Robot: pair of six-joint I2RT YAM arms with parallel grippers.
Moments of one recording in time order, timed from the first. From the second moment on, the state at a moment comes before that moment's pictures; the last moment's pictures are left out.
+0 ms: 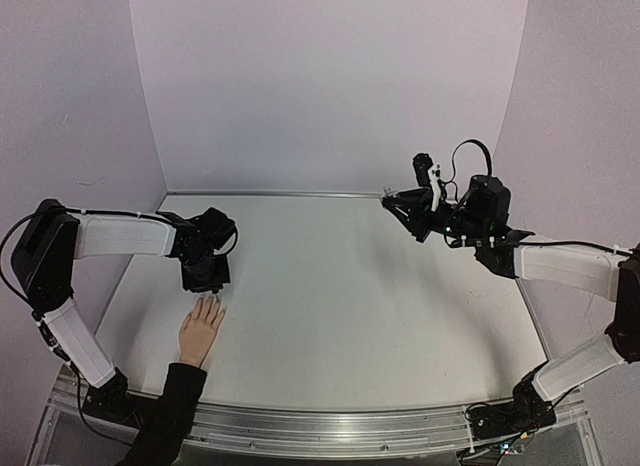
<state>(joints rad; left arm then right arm) -0.60 1.66 1.04 -0.63 -0.23 -0.81 0.49 1.39 0.86 0.45 -0.47 -0.06</state>
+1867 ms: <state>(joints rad) -0.60 1.69 1.17 -0.65 -0.30 -0.72 0.49 1.39 0.86 0.45 -0.47 -0.06</state>
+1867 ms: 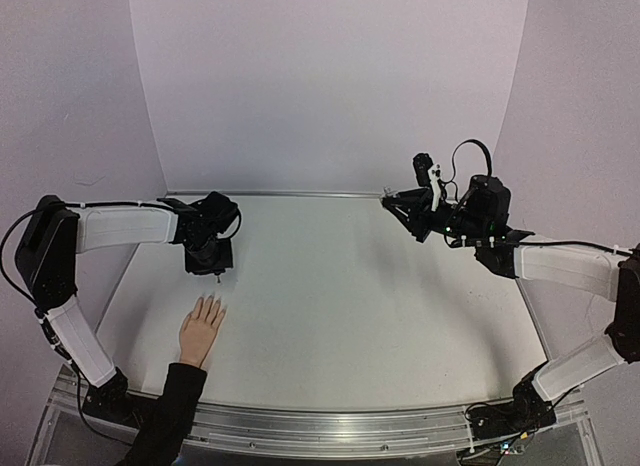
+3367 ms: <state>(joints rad) -0.61 1.72 1.10 -0.66 -0.24 -0.76 0.49 1.39 0.86 0.45 -0.48 -0.05</state>
